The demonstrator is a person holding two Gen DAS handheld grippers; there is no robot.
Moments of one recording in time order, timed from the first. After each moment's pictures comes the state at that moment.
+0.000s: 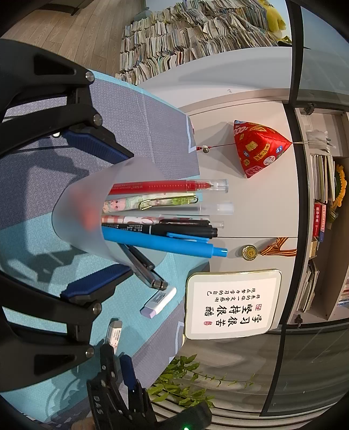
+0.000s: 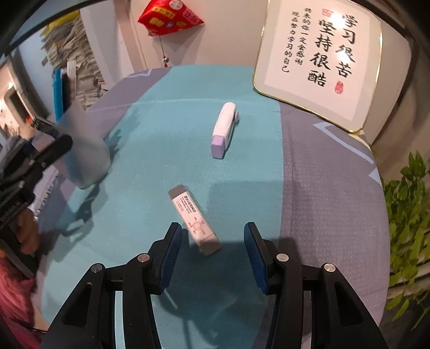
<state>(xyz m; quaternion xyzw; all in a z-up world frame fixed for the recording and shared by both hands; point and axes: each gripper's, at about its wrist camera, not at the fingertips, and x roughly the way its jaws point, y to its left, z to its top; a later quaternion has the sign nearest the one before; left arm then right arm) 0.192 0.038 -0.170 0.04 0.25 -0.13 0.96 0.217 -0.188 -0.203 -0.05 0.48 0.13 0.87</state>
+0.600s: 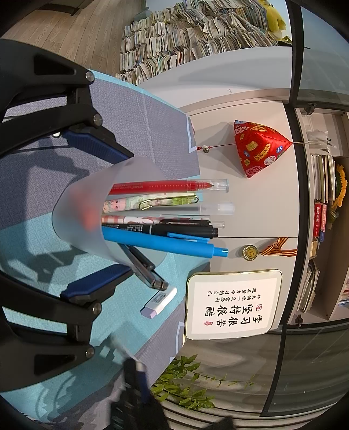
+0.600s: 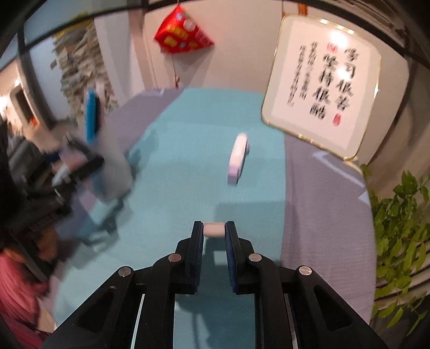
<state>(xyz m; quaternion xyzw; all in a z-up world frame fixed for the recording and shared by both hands) 0.192 0.038 -0.170 0.04 0.25 -0.13 0.96 0.202 -0.176 -0.157 -0.04 0.44 0.14 0.89</state>
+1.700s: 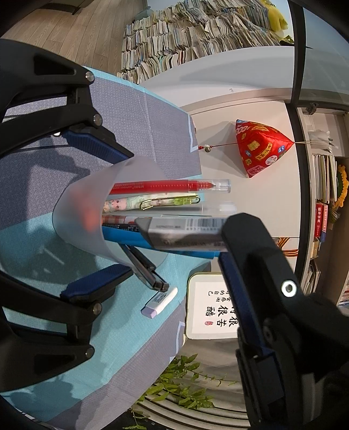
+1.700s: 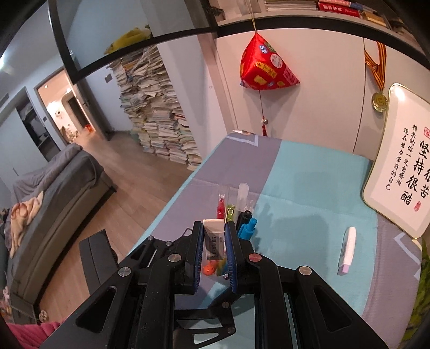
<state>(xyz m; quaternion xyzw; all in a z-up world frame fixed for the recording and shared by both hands) 0.193 0.038 -0.174 0.04 0.25 -0.13 0.96 0.240 -0.055 -0.080 0.00 0.40 0.30 0.86</state>
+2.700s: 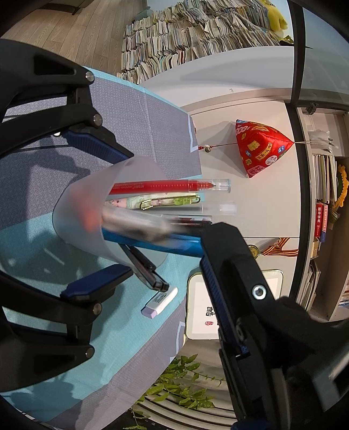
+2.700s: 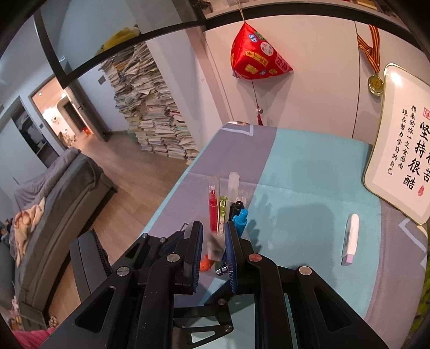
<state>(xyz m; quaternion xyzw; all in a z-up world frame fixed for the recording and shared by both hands) 0.193 0.038 -0.174 0.04 0.26 -0.13 0.96 0.248 -0.060 -0.085 0.02 0.43 0.30 0.85</state>
